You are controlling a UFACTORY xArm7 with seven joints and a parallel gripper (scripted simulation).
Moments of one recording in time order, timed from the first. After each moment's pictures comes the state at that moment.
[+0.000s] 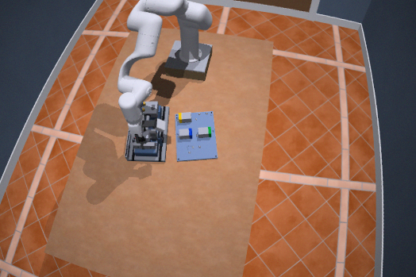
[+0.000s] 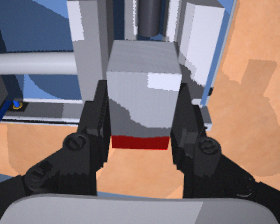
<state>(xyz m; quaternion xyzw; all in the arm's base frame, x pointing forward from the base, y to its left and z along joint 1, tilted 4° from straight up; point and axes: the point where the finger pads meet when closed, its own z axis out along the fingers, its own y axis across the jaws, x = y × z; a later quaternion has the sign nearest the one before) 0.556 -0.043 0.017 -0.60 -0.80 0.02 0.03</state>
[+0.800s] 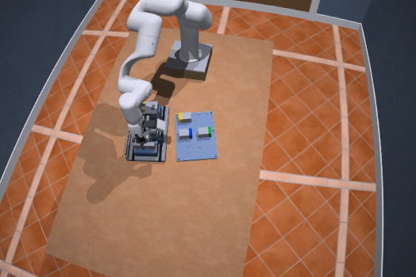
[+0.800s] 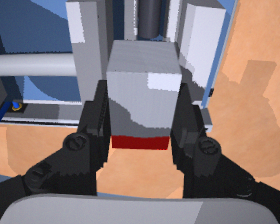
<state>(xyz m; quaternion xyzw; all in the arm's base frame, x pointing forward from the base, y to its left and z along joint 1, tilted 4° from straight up) 0.555 -0.043 0.015 -0.60 -0.80 0.02 0.03</state>
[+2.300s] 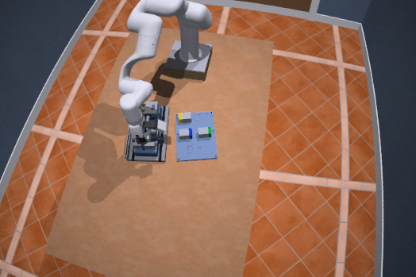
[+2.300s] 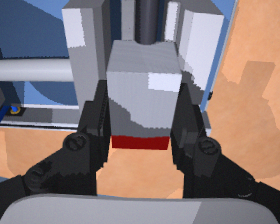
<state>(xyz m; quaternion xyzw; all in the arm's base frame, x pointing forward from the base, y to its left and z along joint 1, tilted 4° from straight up) 0.556 -0.041 0.011 -0.60 -0.80 0.02 0.03</state>
